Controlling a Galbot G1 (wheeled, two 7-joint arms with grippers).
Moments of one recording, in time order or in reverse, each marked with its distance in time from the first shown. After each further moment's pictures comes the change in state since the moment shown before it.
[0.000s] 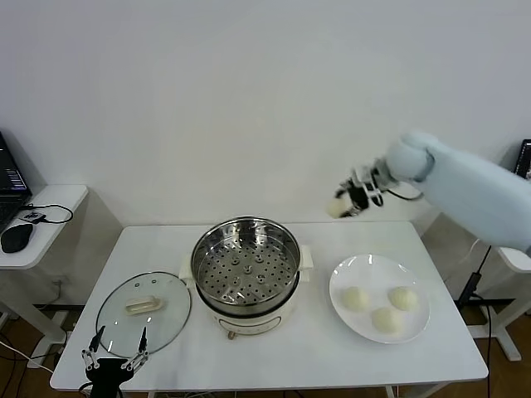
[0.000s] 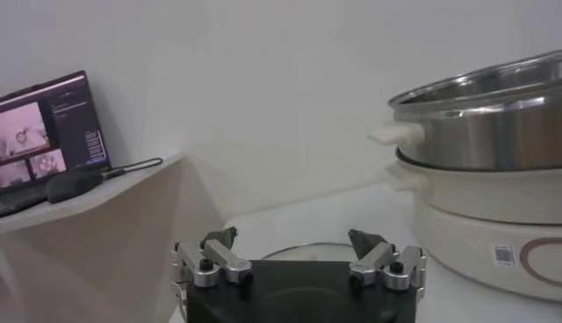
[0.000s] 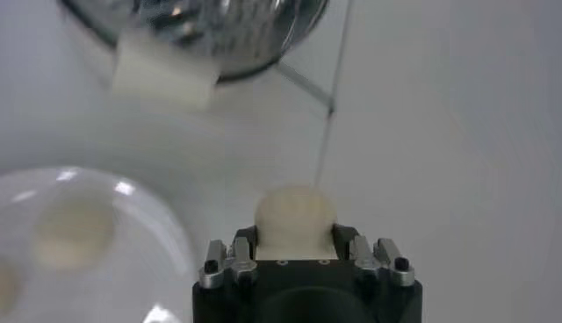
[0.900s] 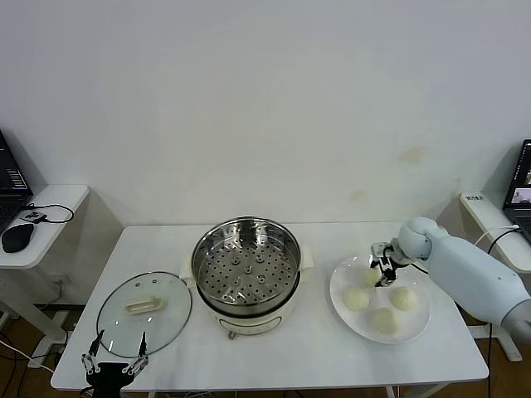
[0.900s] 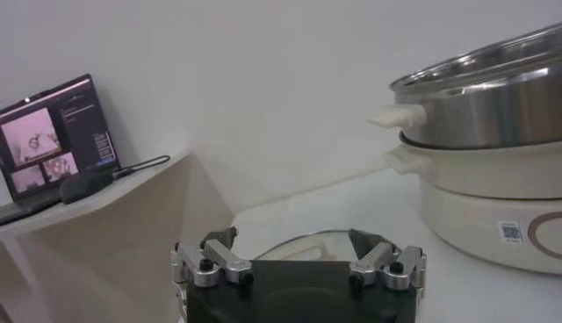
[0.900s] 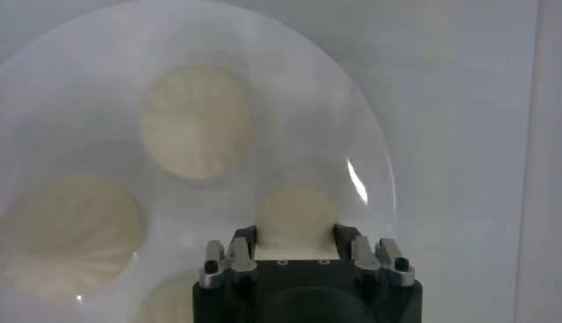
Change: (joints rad) left arm 0.003 -0.019 0.010 0.008 0.080 0.019 -0.018; right arm -0.619 -0.186 0.420 -0.133 -0.432 -0.071 -0.055
